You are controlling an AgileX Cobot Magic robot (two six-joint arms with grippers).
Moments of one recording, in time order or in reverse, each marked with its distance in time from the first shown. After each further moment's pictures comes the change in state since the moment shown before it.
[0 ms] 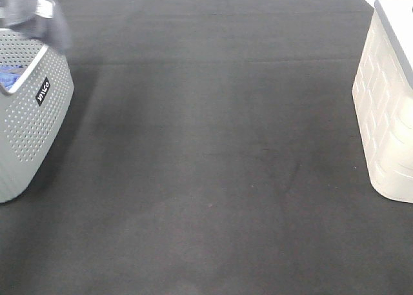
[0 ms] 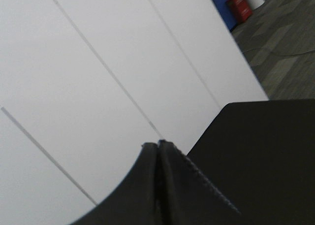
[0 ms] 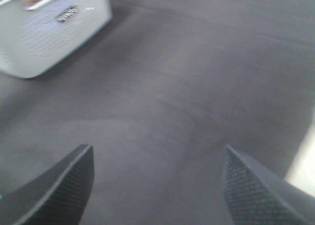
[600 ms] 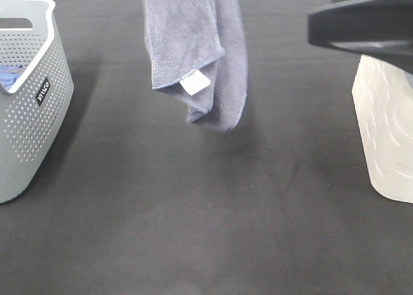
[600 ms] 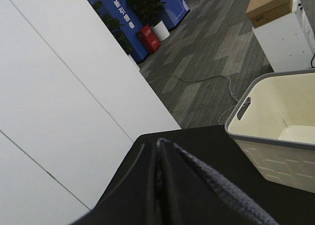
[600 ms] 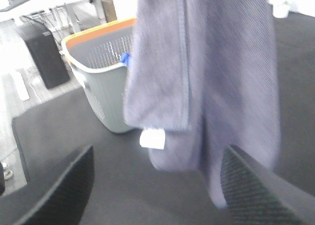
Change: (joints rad) left arm -0.366 0.172 -0.005 0.038 -0.079 0.010; right arm 0.000 0.537 -0.103 0.740 0.066 -0.857
